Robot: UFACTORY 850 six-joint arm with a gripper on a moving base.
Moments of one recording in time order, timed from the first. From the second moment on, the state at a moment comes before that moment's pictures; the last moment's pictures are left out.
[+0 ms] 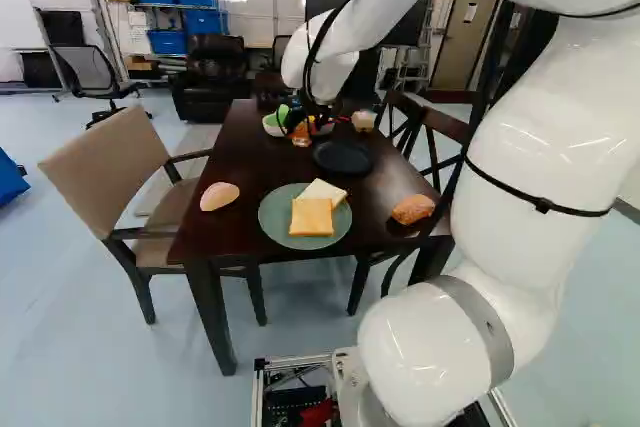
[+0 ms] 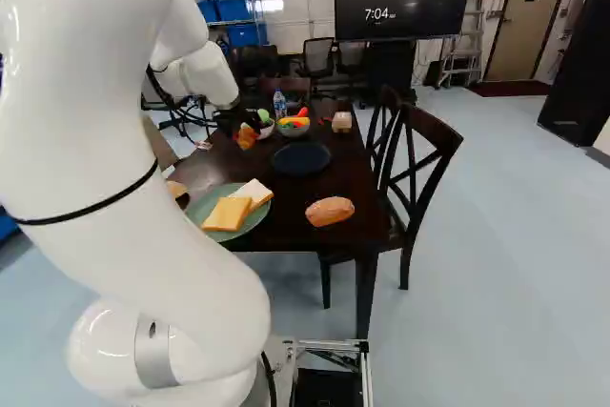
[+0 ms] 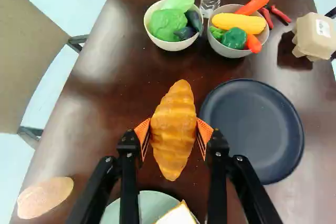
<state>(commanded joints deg) 11.8 -4.5 -53.7 0.0 -9.6 0.0</state>
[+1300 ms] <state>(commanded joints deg) -1.2 -7.1 -60.8 0.0 -24.4 0.0</state>
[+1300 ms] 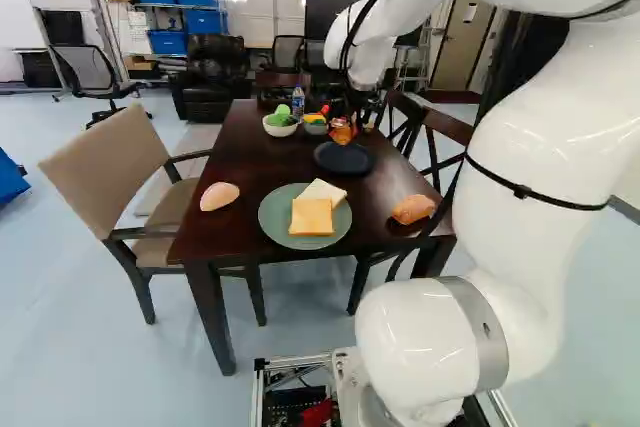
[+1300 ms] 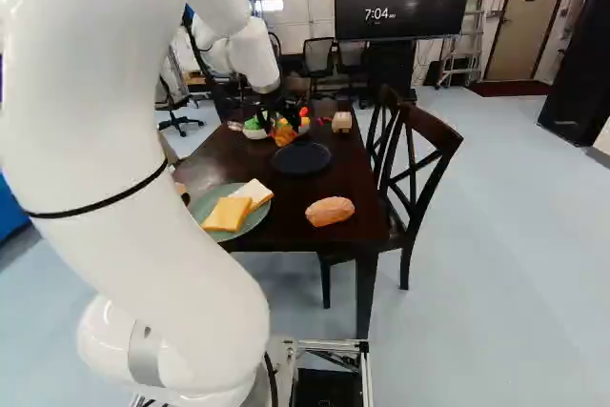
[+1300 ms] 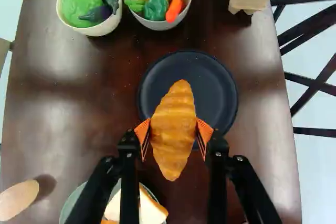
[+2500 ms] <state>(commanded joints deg) -3.5 -20.0 -67.3 0.0 -18.1 0.0</state>
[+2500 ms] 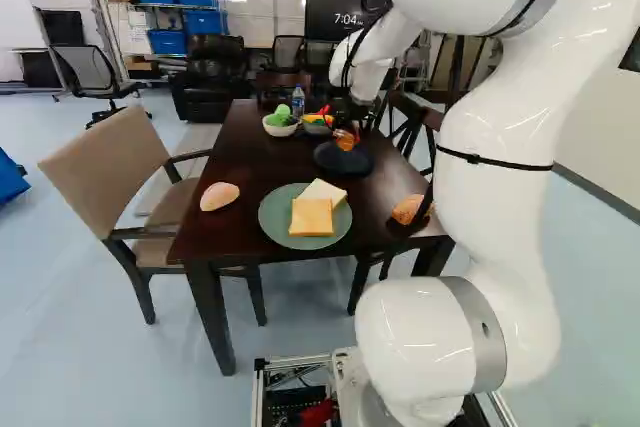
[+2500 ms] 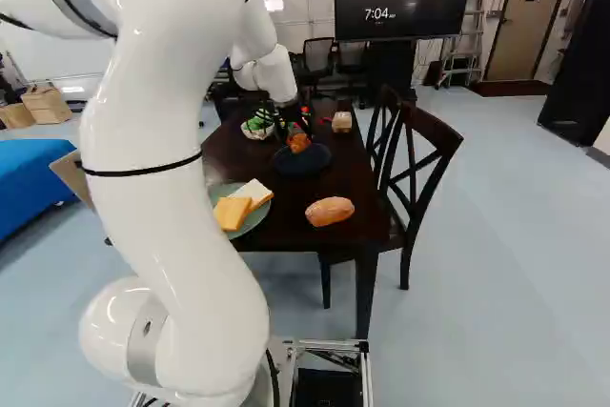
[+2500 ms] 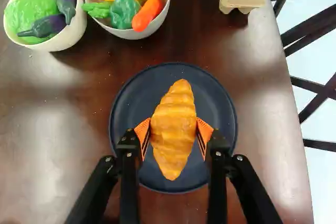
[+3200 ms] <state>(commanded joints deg) -3.5 -24.4 -68.3 0.0 -18.1 0.0</state>
